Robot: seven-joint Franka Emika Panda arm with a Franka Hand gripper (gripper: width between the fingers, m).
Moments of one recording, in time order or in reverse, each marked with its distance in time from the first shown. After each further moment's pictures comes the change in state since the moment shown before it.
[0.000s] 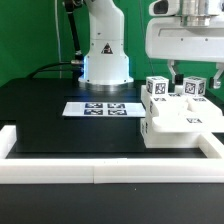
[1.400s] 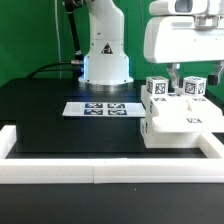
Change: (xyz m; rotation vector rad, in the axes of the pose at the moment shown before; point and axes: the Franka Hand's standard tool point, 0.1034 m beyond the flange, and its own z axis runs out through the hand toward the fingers) arm -0.001 0.000 0.001 -0.010 0.002 -1.025
